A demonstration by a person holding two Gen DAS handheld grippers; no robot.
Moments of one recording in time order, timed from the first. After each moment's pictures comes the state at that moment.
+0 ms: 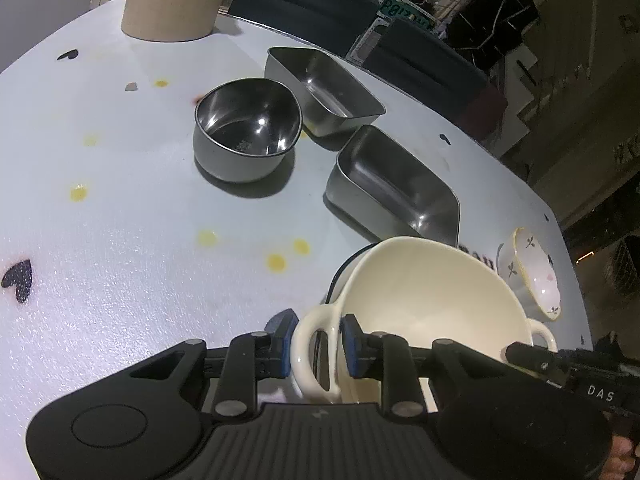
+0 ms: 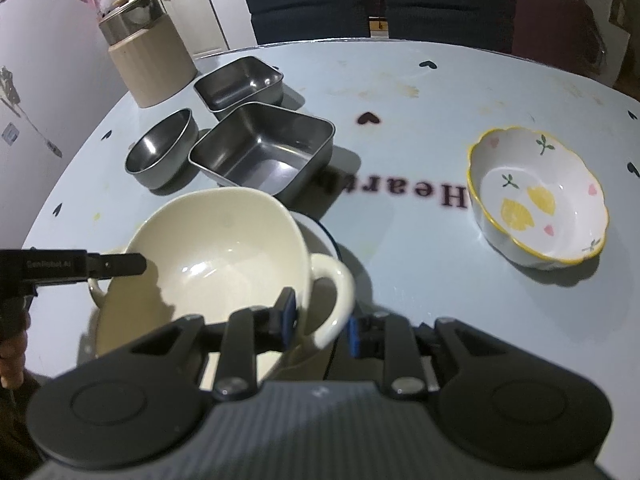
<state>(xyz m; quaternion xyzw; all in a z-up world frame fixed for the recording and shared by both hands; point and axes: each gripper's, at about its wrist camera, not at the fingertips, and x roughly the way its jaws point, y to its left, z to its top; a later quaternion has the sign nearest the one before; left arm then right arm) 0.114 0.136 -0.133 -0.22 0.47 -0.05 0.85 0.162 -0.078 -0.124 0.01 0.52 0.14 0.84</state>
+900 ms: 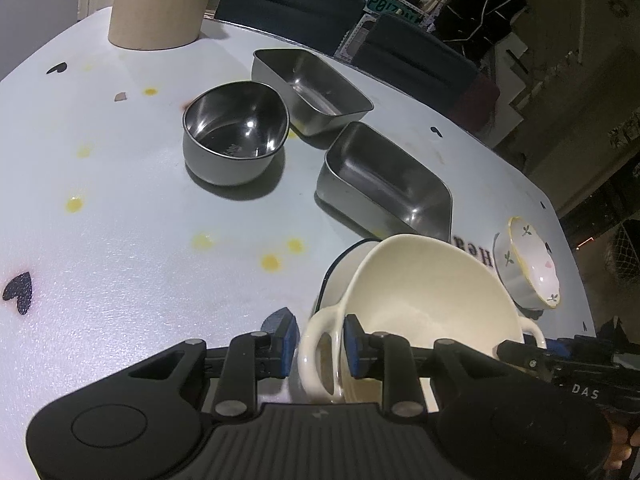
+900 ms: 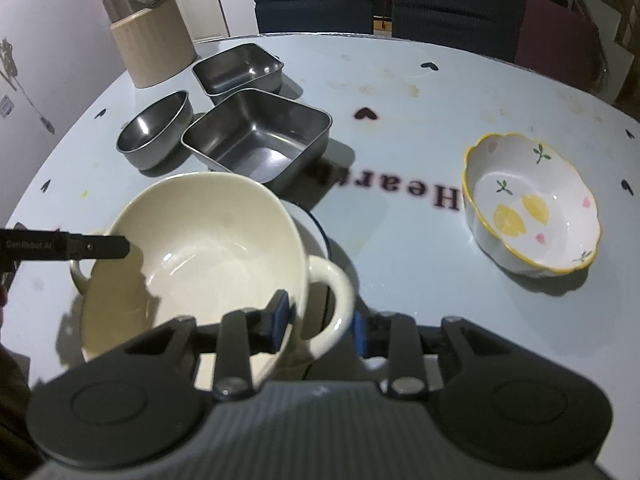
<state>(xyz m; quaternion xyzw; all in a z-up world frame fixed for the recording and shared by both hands) 0.113 0.132 -0.129 -0.20 0.47 -0.06 0.85 0.159 -0.073 -0.128 -0.04 0.52 0.13 0.84</state>
